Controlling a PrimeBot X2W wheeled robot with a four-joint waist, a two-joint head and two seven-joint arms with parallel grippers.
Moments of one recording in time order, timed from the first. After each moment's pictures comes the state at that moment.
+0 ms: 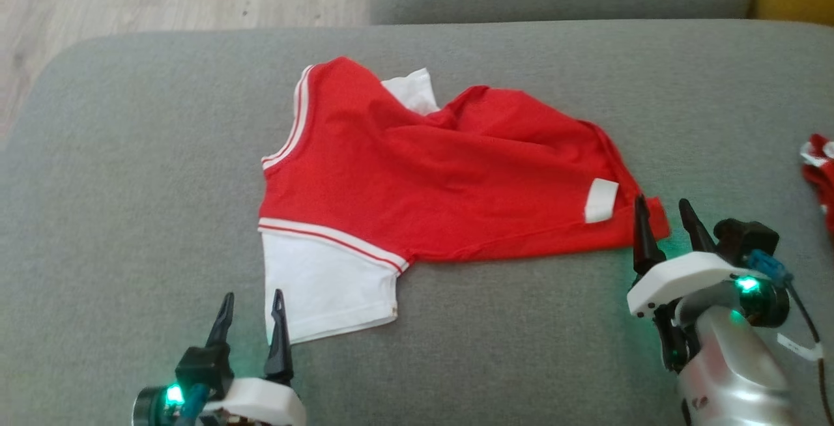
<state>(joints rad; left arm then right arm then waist) -0.06 0.05 -0.18 0.49 -0.20 0.05 -0.25 -0.40 -0.04 -0.07 0.86 0.17 0.13 -0.26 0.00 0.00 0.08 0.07</state>
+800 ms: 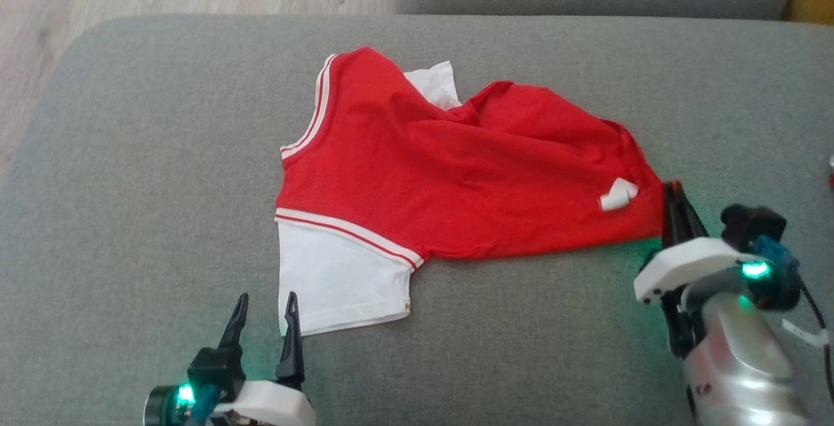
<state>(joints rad) -0.06 0.05 -0.22 0.49 -0.21 0.04 -0.25 -0.44 -0.05 -0.12 0.88 0.09 0.13 -0.26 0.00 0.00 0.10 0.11</state>
